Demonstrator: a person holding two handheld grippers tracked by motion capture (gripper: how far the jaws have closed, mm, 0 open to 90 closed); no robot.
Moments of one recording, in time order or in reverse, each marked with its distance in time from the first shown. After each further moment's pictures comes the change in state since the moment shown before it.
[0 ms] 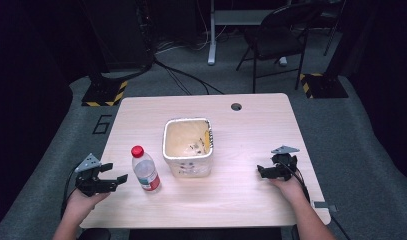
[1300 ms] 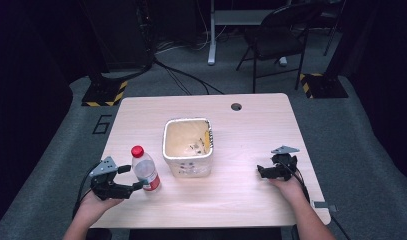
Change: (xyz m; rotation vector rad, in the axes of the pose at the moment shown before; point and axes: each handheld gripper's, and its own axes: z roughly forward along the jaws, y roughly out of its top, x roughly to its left) left arm -0.048 0.019 0.013 -0.008 -0.153 0.113; right arm 0.000 0.000 0.000 -0.004 -0.005 -0.003
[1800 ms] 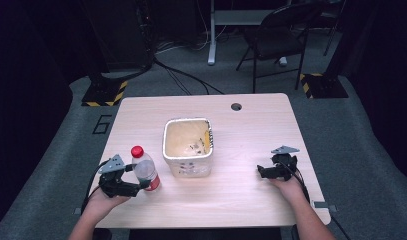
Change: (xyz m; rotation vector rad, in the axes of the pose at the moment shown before) left arm -0.003 0.007 0.020 -0.005 -0.029 0.012; right arm 0.000 0.000 0.000 0.000 0.002 0.001
